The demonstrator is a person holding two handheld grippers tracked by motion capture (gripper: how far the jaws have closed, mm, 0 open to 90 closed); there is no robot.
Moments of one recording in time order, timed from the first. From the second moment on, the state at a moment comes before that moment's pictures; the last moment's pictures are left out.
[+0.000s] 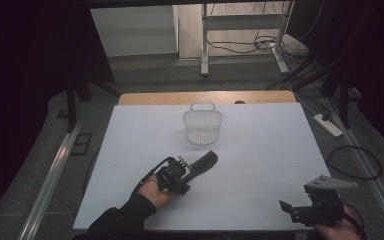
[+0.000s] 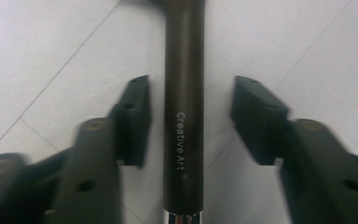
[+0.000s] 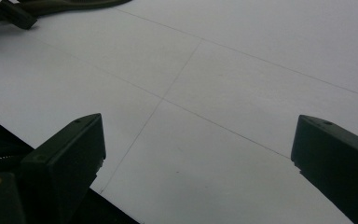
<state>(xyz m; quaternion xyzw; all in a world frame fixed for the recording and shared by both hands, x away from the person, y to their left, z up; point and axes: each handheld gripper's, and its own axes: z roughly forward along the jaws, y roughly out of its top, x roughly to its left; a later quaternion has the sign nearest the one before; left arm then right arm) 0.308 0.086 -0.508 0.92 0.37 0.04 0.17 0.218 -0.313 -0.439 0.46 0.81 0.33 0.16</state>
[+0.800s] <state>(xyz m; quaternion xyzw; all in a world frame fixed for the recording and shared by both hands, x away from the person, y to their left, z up) 0.307 0.094 -0.492 0.91 0.36 0.03 0.21 0.218 -0.313 -0.440 0.46 0.81 0.33 0.16</state>
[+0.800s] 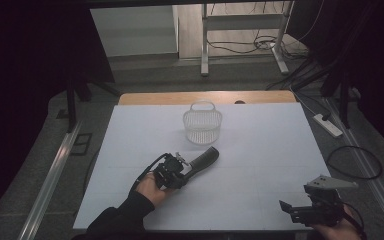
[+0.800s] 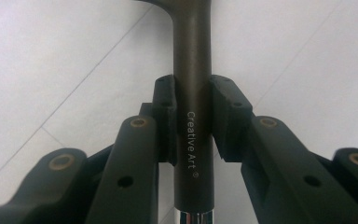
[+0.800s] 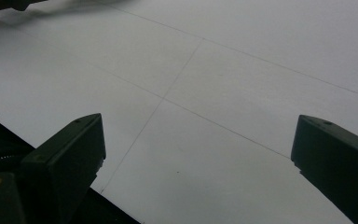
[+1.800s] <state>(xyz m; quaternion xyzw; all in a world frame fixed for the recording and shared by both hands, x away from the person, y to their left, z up) 0.290 0.115 -0.460 0.89 0.32 0.05 0.32 0.217 -0.312 -0.439 0.45 0.81 0.33 0.16</state>
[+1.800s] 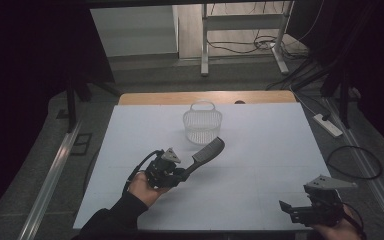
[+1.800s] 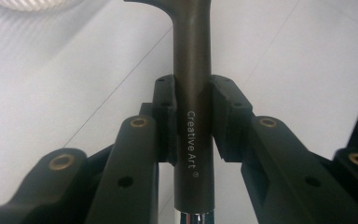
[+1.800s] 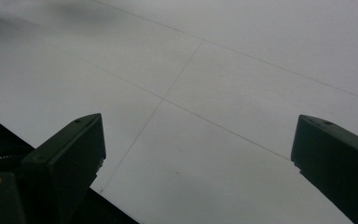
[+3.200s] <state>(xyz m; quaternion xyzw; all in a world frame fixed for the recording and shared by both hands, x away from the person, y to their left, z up) 0.242 0.148 -0.439 0.85 0.33 0.09 0.39 0.224 -0.301 -0.417 0.39 0.80 0.44 0.15</state>
